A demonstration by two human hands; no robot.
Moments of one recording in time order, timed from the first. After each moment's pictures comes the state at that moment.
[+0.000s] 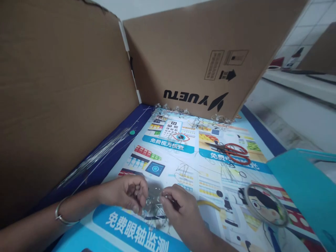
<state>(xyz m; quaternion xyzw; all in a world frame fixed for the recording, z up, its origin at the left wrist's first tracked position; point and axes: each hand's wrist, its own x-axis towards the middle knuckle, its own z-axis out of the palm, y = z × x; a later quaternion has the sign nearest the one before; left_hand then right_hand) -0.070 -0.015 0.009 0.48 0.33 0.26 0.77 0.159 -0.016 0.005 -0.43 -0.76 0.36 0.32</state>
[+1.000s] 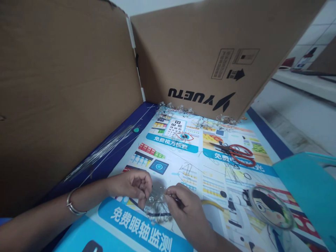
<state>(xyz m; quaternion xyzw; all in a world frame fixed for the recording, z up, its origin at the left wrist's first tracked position) -0.075 -0.008 0.009 0.49 0.31 0.26 0.78 0.159 -0.017 0.009 -0.42 -0.77 0.38 0.30</state>
